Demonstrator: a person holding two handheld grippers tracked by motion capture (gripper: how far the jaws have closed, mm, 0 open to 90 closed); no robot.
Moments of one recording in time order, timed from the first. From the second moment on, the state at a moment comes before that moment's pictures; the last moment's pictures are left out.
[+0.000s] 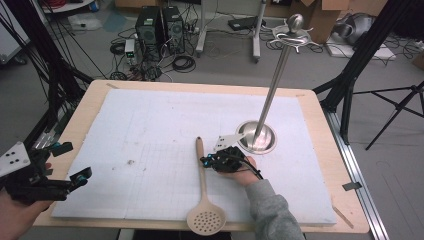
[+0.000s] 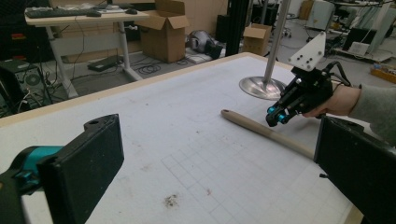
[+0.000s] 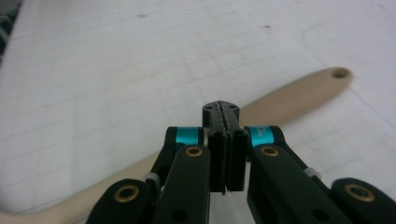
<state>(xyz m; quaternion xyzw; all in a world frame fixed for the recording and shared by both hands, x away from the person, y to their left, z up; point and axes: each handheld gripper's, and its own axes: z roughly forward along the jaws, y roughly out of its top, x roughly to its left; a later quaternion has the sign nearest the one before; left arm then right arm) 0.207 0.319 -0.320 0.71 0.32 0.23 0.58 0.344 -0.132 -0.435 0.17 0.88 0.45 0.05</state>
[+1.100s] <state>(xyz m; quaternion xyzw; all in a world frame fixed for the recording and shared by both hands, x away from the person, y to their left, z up) 0.250 0.266 -0.324 0.73 0.28 0.18 0.59 0.282 -0.127 -0.439 0.08 0.92 0.38 -0.01</state>
